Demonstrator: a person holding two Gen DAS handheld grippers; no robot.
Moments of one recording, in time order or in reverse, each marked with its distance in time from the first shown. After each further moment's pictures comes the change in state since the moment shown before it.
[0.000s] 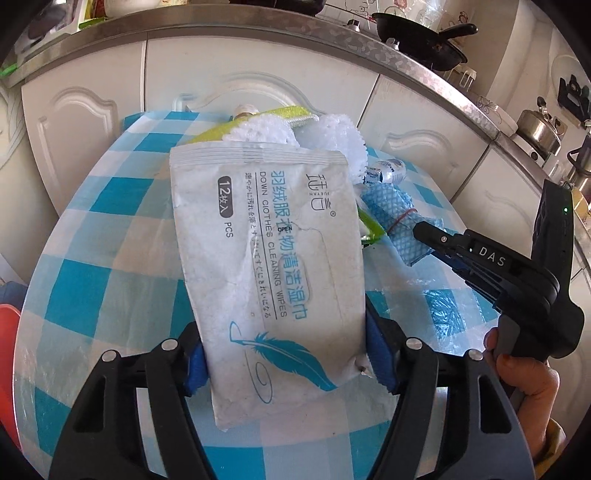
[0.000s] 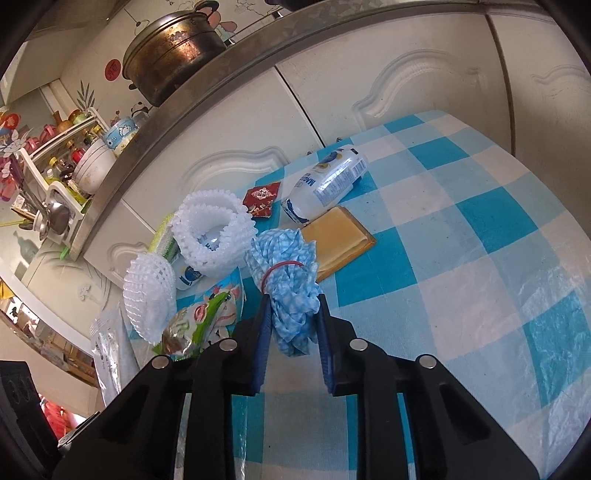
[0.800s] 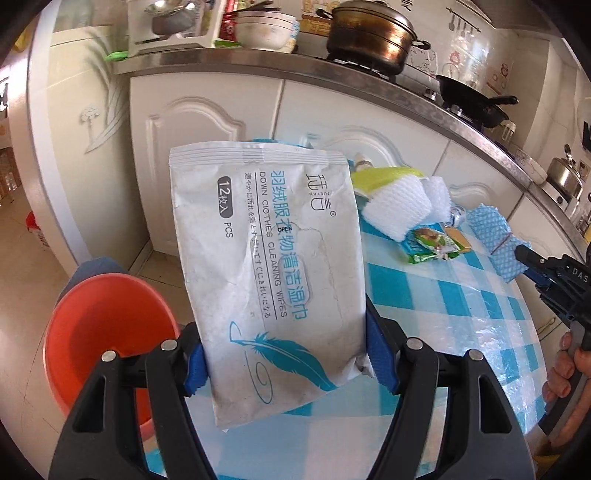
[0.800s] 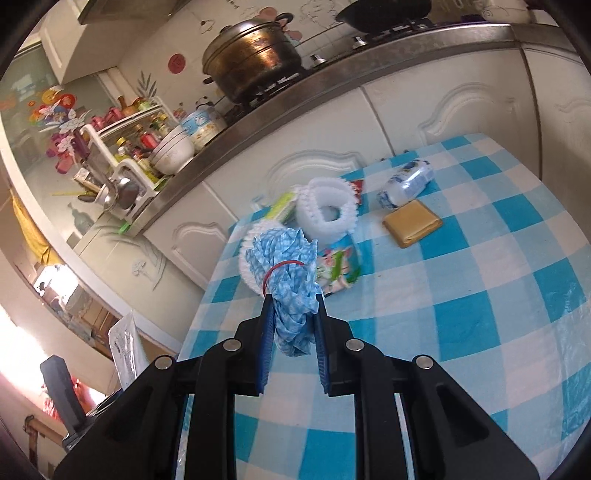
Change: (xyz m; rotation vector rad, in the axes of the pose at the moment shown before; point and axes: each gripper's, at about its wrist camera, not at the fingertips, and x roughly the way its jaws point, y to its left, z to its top) left arm -0.122 0.143 -0.046 -0.124 -0.153 0.185; right arm -0.074 0.087 -0.040 -0.107 0.004 0.162
